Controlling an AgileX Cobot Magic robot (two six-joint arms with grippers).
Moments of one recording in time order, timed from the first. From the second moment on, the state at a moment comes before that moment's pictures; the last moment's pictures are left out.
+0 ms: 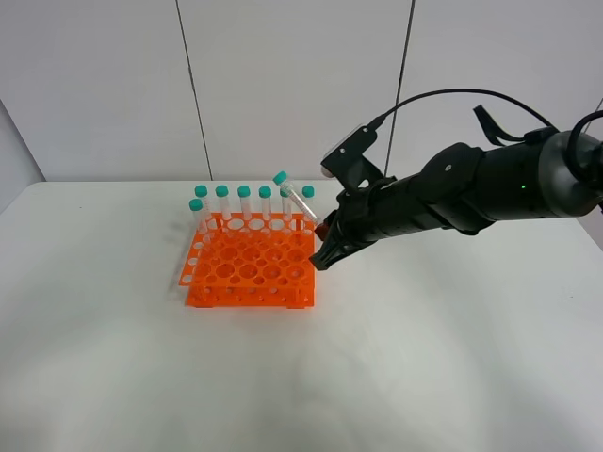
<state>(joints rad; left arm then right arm) 0.06 0.00 -0.60 -0.09 1.13 -0.03 0.50 1.79 -1.02 0.85 0.11 -1.21</state>
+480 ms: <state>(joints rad) 0.06 0.00 -0.60 -0.09 1.13 -0.03 0.72 1.79 -1.02 0.88 0.05 -1.30</state>
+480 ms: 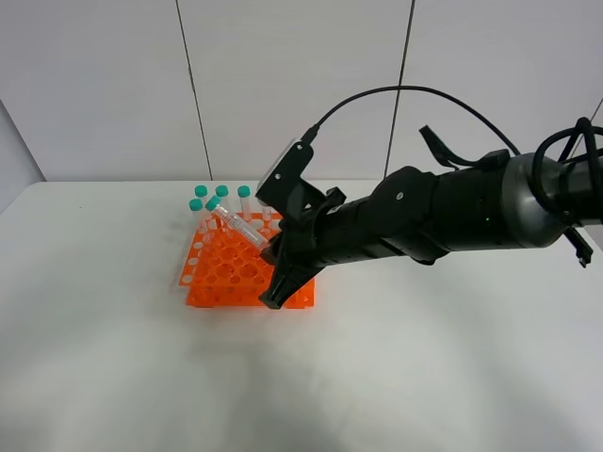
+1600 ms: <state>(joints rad) 0.06 0.00 -0.59 -0.09 1.13 -0.03 1.02 1.79 -1.02 0.82 -0.18 -1.19</state>
